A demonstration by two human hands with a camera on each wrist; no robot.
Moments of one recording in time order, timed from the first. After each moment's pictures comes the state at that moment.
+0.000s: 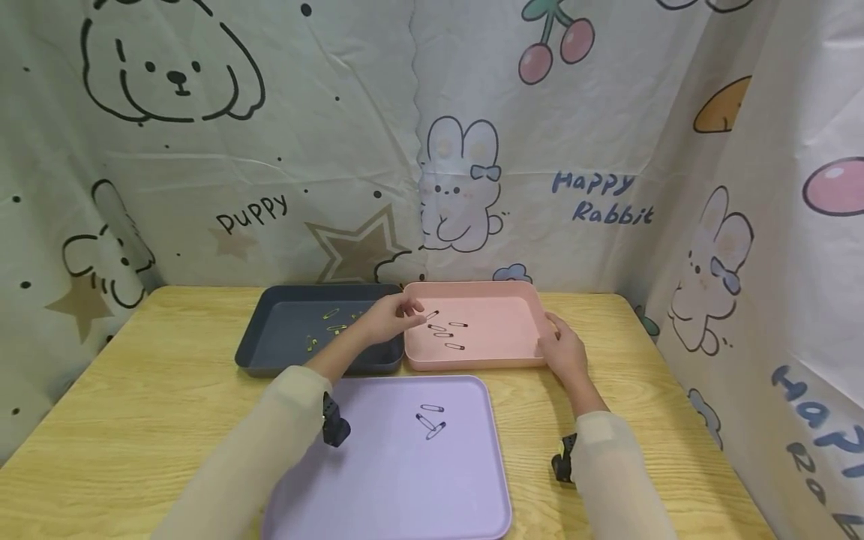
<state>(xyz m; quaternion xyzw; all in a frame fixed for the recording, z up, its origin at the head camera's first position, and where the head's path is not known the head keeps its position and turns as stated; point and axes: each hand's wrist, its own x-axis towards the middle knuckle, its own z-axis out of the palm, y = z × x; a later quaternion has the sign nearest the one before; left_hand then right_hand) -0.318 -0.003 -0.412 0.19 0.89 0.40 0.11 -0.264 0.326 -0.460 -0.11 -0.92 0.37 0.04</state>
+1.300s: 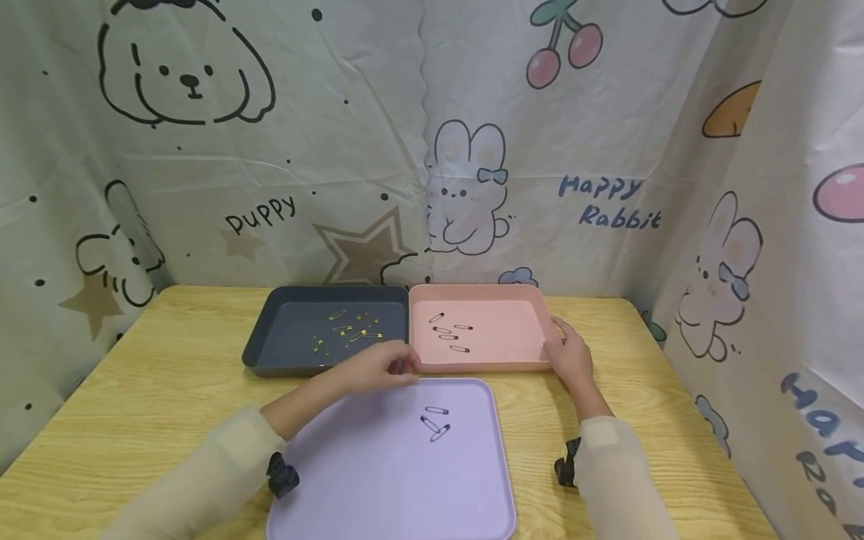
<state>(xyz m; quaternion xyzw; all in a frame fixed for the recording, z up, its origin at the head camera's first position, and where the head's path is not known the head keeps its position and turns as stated) -0.245 -0.031 -0.412 0.35 0.88 0.31 0.13 -0.263 0.327 -0.459 -0.10 -0.93 0.34 0.06</state>
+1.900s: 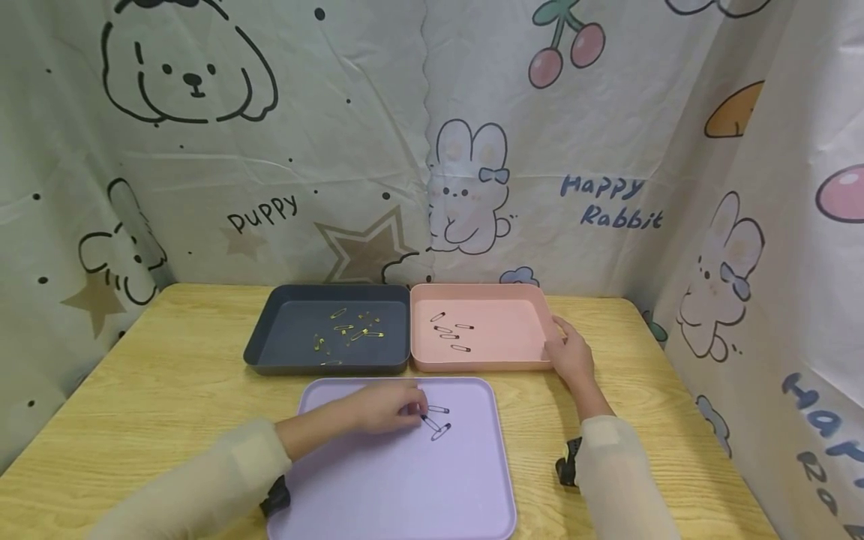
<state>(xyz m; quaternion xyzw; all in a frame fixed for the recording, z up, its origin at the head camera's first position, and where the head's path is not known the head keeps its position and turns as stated) -0.215 -0.020 -0.444 0.42 0.89 0.15 0.12 -0.262 0.325 -0.457 -0.10 -0.93 0.34 0.05</state>
